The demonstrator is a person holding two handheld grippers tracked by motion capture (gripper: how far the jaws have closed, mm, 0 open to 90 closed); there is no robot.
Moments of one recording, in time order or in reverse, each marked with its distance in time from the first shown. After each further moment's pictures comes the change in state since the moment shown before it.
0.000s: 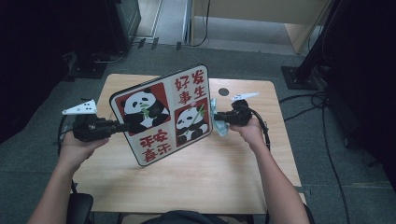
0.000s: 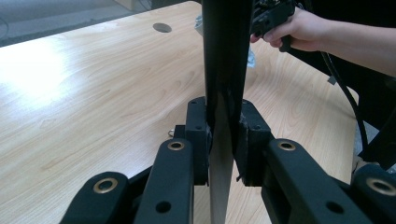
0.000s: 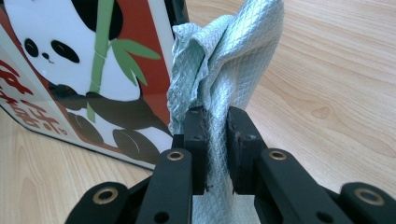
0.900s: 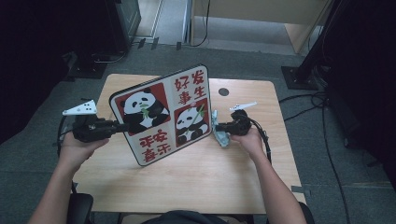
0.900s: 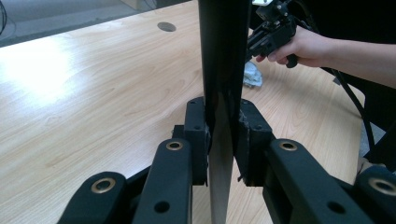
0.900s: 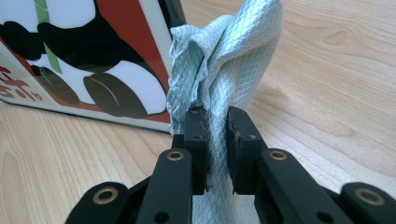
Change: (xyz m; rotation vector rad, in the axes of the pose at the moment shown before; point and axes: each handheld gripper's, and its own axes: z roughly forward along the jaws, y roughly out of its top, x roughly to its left) left arm -0.002 -0.001 -0.001 0.007 0.021 -0.003; right arm -0.005 -0.034 0.012 0.096 -0.022 0.073
